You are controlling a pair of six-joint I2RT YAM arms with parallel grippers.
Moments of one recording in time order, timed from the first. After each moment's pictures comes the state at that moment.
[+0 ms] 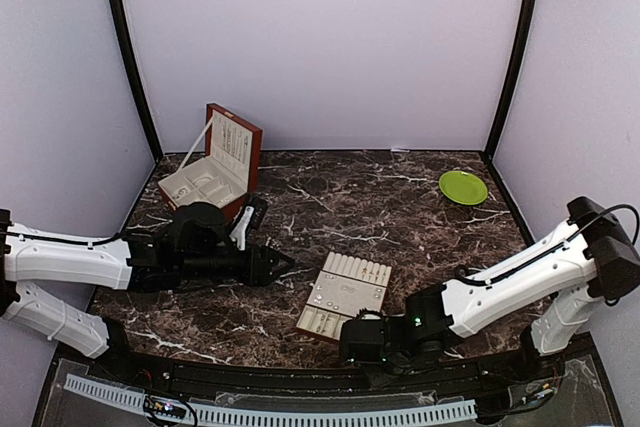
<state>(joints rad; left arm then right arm) -0.96 1.23 0.61 0.11 0.08 -0.58 1.54 1.67 0.95 -0.72 0.11 1.14</state>
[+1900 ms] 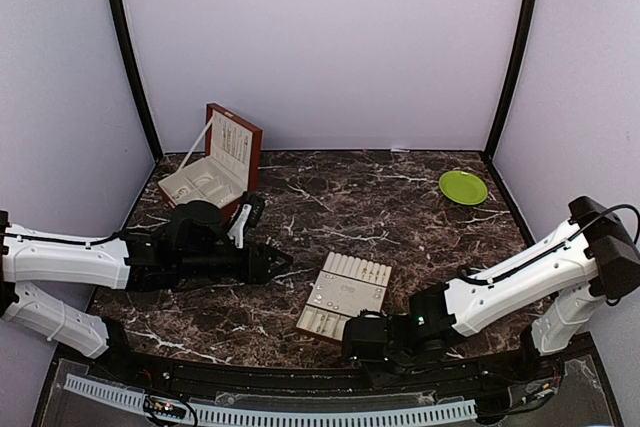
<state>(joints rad) -0.95 1.21 0.61 0.10 0.07 -0.58 1.53 1.65 0.92 -0.70 0.09 1.12</state>
